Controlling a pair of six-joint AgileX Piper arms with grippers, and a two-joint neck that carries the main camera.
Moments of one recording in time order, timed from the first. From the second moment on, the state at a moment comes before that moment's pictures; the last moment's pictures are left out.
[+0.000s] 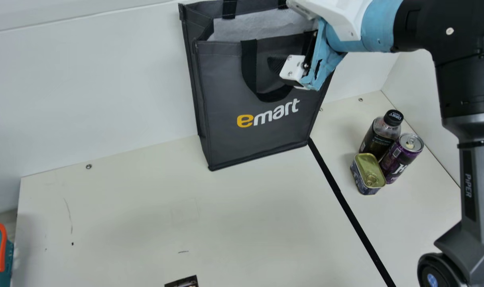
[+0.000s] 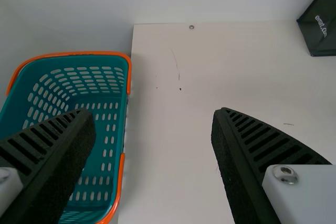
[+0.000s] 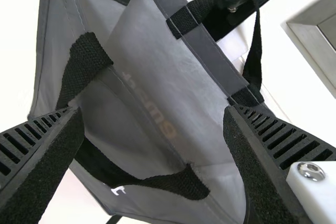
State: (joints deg) left arm -1.7 43.3 -69.0 -1.4 69.5 2.6; right arm -5.9 100.9 -134.0 24.5 69.9 -62.5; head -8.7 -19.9
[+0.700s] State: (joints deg) left arm -1.7 43.3 -69.0 -1.4 69.5 2.6; right arm -6.0 105.6 -133.3 29.8 69.9 -74.6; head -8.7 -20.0
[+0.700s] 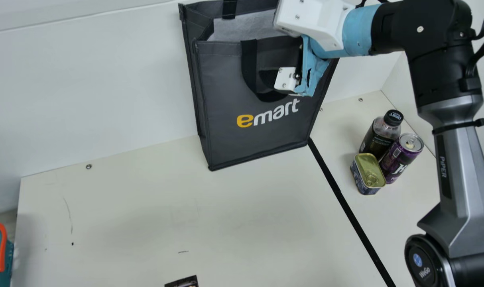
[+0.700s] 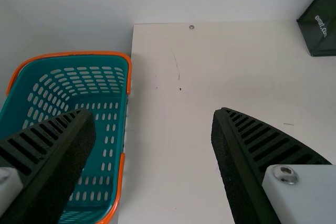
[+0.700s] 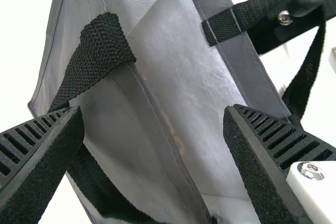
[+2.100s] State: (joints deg) left arm -1.7 43.3 -69.0 -1.4 69.5 2.6; right arm -4.3 110.4 -133.8 28.9 70.0 -78.2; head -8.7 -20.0
